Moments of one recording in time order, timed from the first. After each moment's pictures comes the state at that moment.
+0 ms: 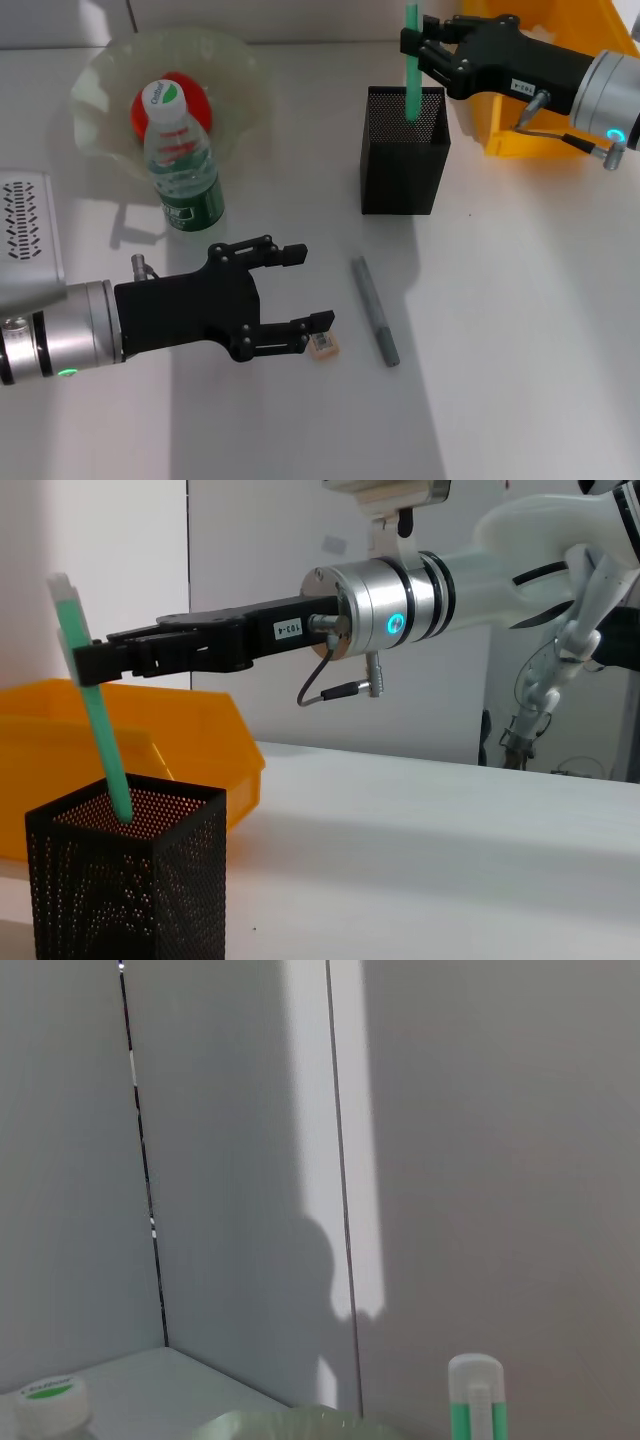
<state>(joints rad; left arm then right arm) -0.29 -2.07 1.35 0.69 1.47 1.39 -1.03 0.63 2.08 -0.96 -0.56 -1.47 -1.11 1.19</state>
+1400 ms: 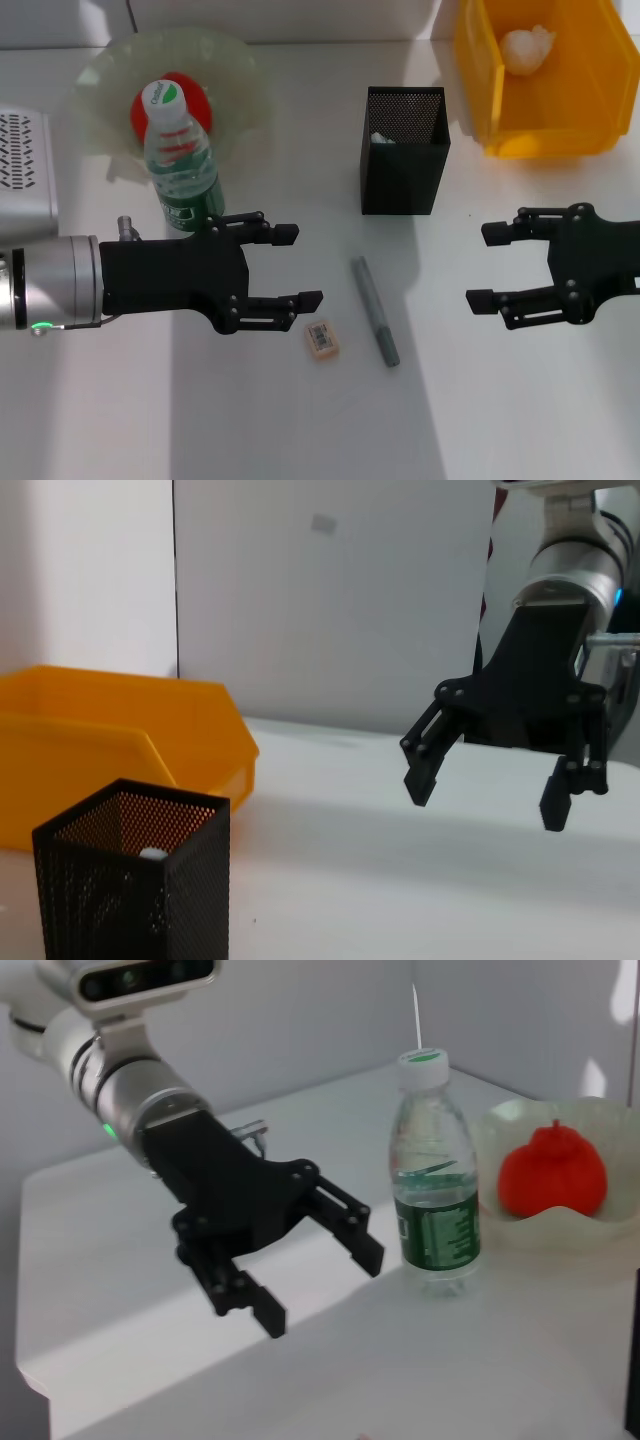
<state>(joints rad) -0.28 -2.07 1.31 0.97 1.66 1.42 -1.33 0.24 2.08 -1.05 -1.28 -1.93 -1.66 1.69</state>
